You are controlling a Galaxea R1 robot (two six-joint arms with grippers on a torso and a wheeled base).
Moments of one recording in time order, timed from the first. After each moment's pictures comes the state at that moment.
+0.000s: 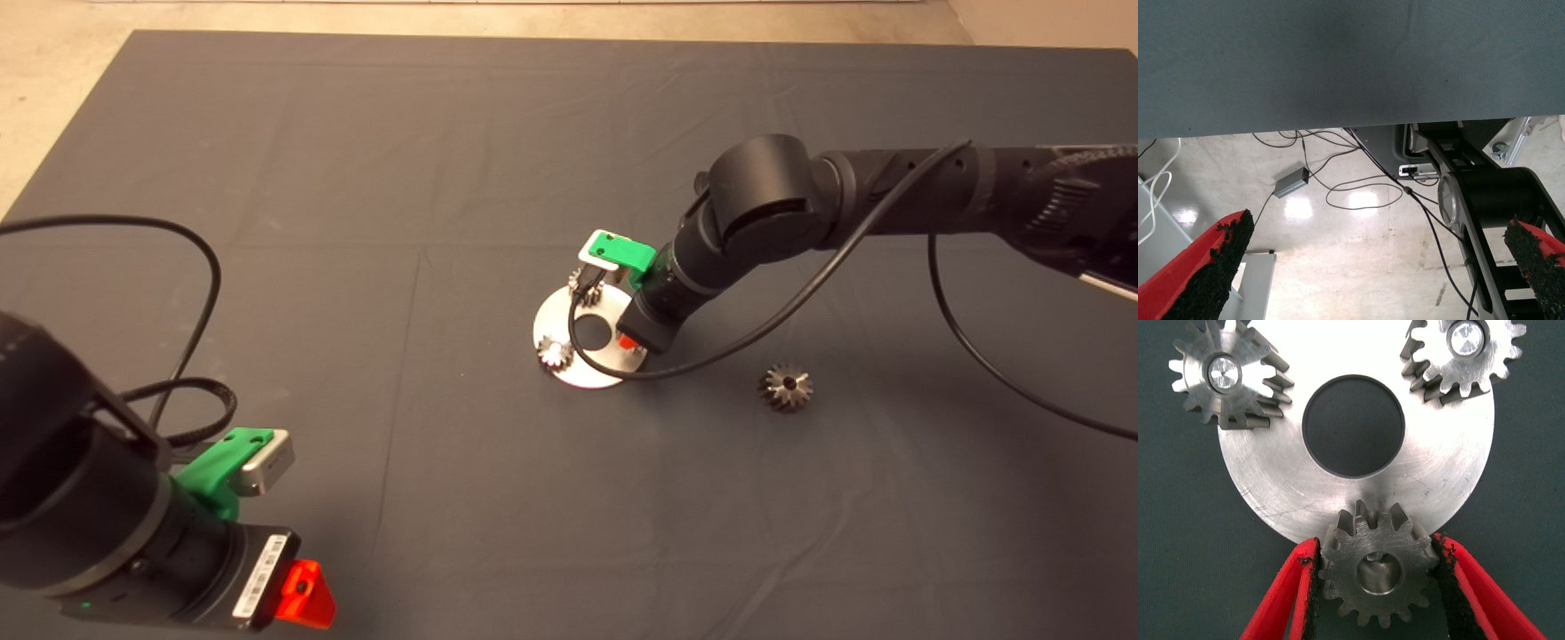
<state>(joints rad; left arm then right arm) -0.42 2.06 -0.39 0.02 1.53 -1.62 0.34 2.73 -1.14 -0.45 -1.35 0.61</state>
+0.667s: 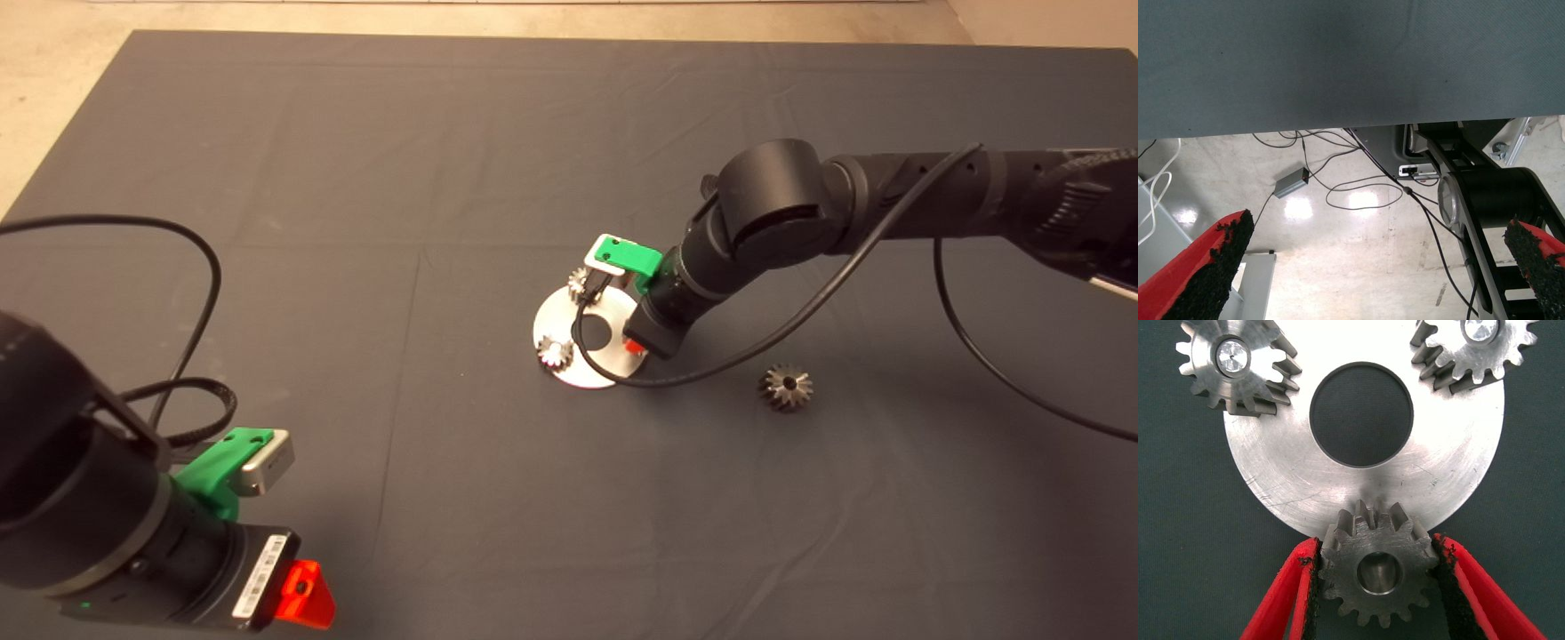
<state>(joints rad) -0.42 2.05 -0.39 0.02 1.53 -1.62 0.33 2.72 -1.13 -0.45 -1.36 0.61</state>
